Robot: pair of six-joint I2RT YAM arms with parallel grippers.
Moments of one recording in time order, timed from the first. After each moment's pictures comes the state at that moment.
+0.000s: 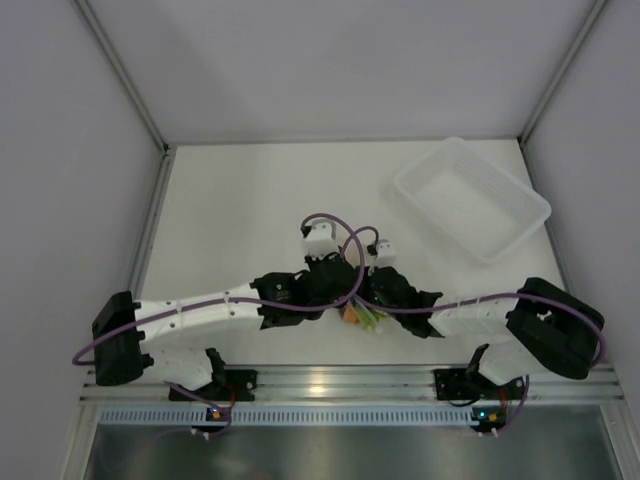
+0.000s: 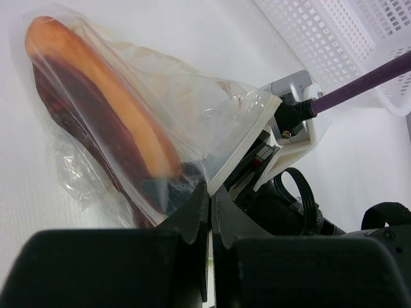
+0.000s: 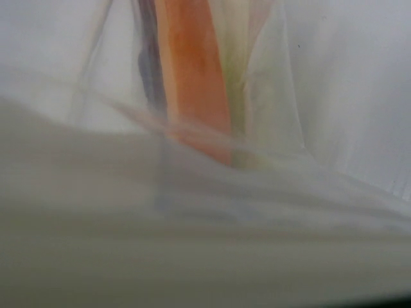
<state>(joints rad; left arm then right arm) -1.22 1.32 0.99 -0.32 -0.67 -0.97 0.99 1.40 0.45 0.42 0.28 0.68</state>
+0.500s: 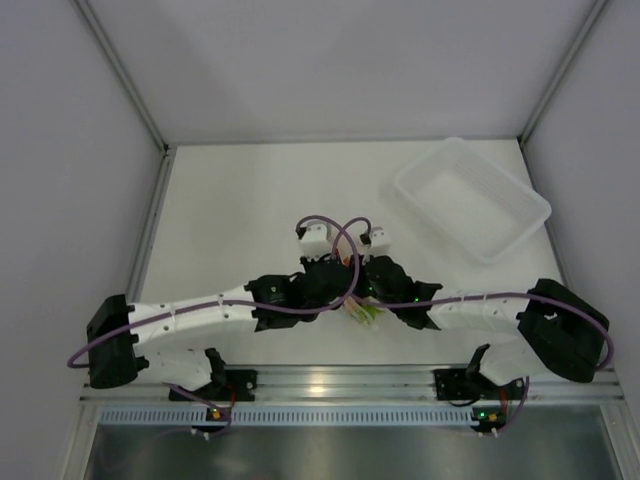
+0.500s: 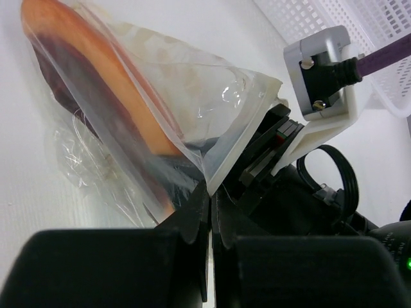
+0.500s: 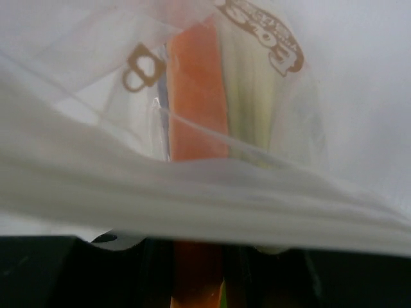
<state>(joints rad) -1.22 1.29 0.97 -0.31 -0.68 -0.96 0.99 1.38 0.56 0.33 0.33 0.58</state>
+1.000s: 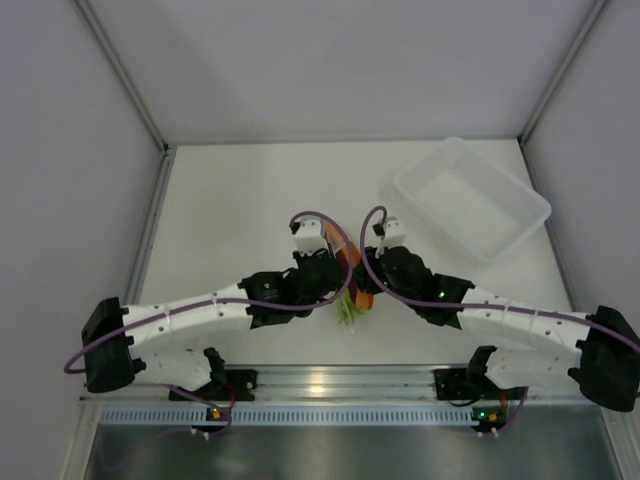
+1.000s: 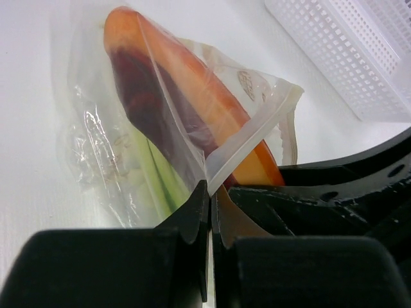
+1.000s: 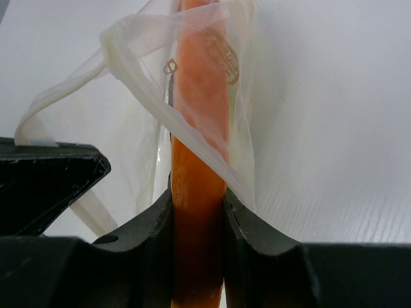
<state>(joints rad) -1.18 1.25 0.94 -0.32 -0.71 -0.89 0.99 1.13 0.66 -0.02 0.32 0.57</state>
